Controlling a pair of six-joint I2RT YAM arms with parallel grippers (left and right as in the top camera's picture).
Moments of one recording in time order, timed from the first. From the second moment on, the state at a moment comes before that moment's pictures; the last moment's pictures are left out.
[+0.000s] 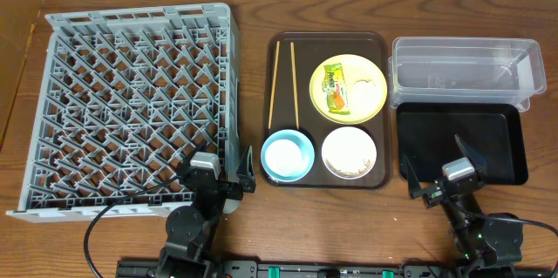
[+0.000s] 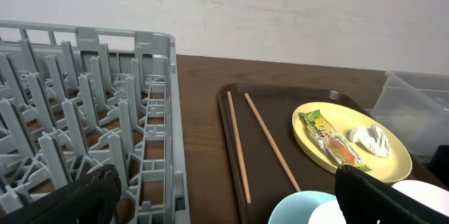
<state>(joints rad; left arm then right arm) -0.24 0.01 0.02 -0.12 -0.04 -0.17 0.14 0.01 0.01 -0.05 -0.21 -0.18</state>
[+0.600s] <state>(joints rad) -0.24 0.01 0.02 -0.12 -0.04 -0.17 0.14 0.01 0.01 -0.04 -0.21 -0.18</state>
